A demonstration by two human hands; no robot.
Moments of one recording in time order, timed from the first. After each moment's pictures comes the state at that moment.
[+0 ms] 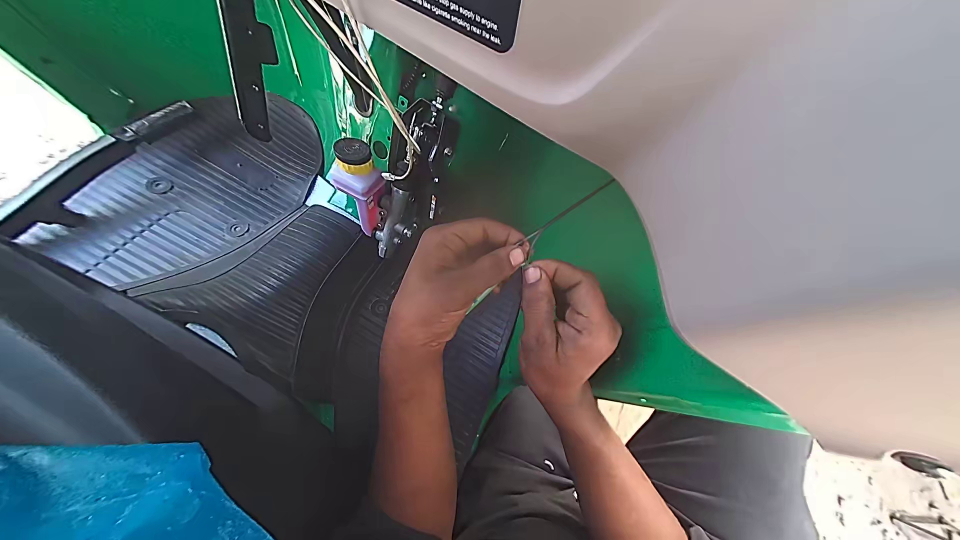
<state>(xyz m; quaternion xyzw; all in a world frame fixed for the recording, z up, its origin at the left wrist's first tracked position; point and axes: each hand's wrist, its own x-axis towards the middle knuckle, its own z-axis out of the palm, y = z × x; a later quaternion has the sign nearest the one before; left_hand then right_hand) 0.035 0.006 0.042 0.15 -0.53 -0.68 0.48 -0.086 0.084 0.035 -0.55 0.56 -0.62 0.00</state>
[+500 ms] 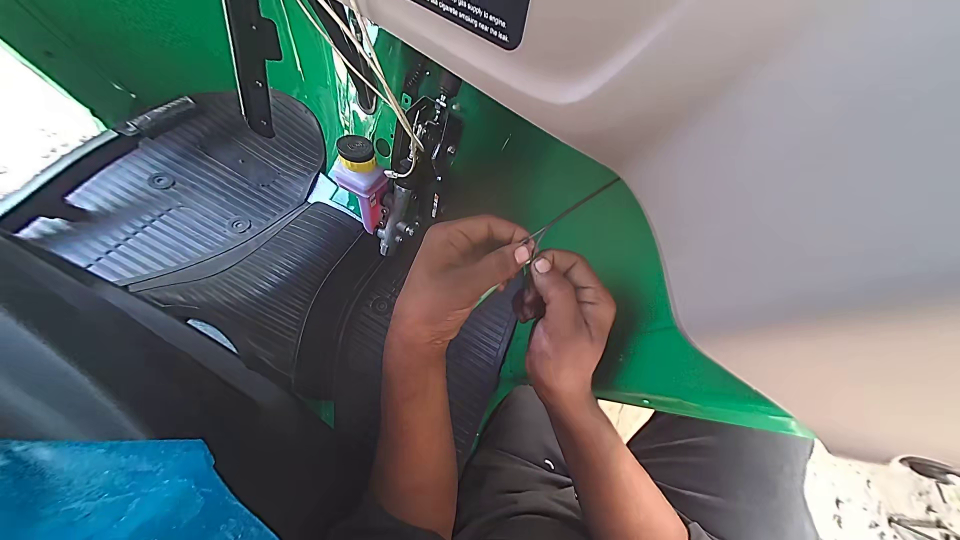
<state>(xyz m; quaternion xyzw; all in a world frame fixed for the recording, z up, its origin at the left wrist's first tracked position) 0.033 0.006 0.043 0.16 -0.54 -0.67 0.49 -0.078 0.080 0.047 -0.40 0.49 -0.72 0.29</state>
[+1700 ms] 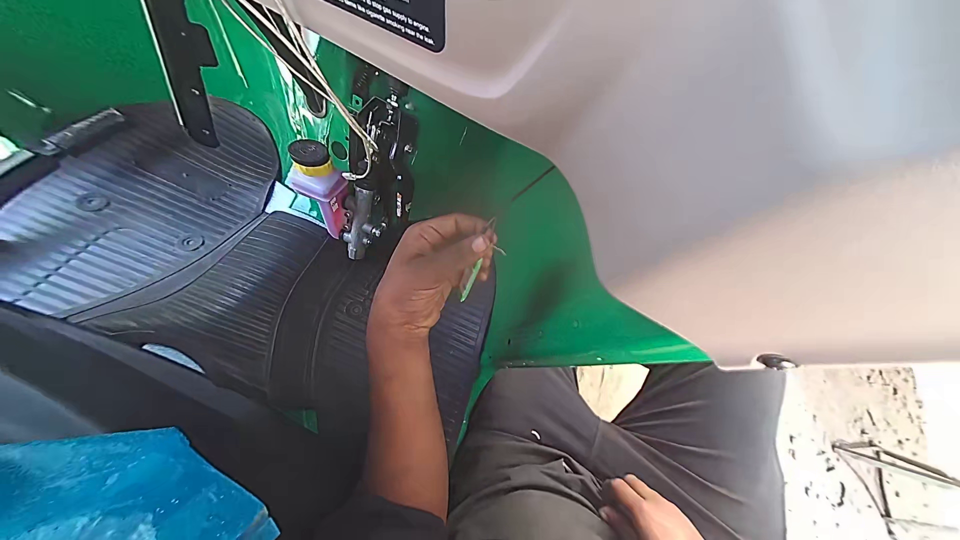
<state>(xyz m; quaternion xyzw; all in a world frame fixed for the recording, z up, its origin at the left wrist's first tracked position) 0.024 0.004 0.030 0.10 -0.45 -0.77 0.43 -0.181 0.388 0.035 -0.53 0.78 0.09 0.32</state>
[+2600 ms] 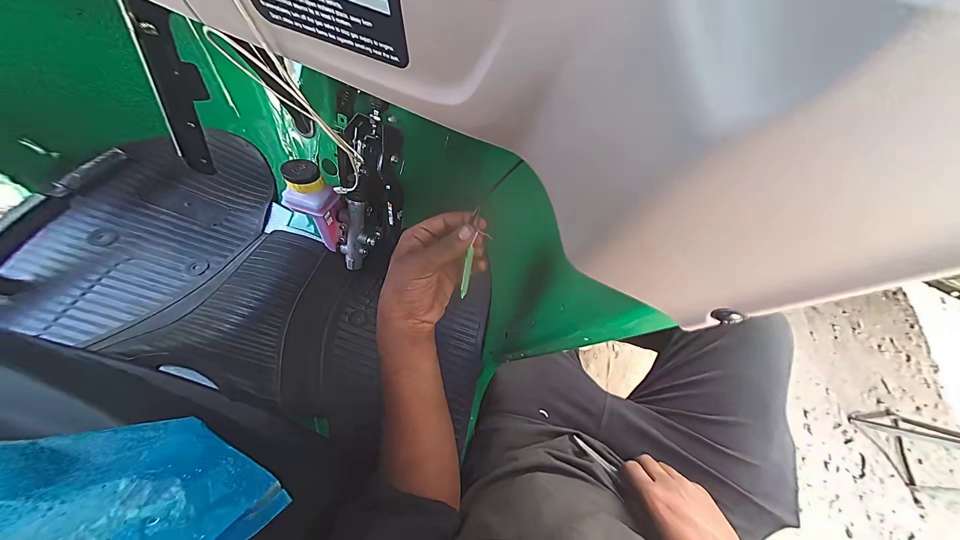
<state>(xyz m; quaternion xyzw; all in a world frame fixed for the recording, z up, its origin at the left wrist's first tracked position) 0.012 0.009 0.030 0.11 -0.37 -0.81 0.44 -0.182 0.397 0.040 -0.55 0.78 0.17 0.25</state>
